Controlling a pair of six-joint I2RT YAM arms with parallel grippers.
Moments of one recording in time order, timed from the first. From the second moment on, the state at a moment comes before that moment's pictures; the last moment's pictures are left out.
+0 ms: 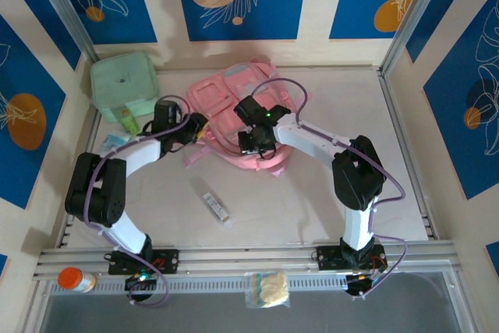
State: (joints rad) left arm -0.26 1.63 0.88 0.10 0.39 -1.15; right arm 0.74 1.87 1.53 -0.86 -0.02 0.56
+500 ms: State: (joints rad) left arm -0.38 1.60 0.82 0.16 0.25 -1.22; right arm 0.75 2.06 1.65 -0.91 -0.03 0.57
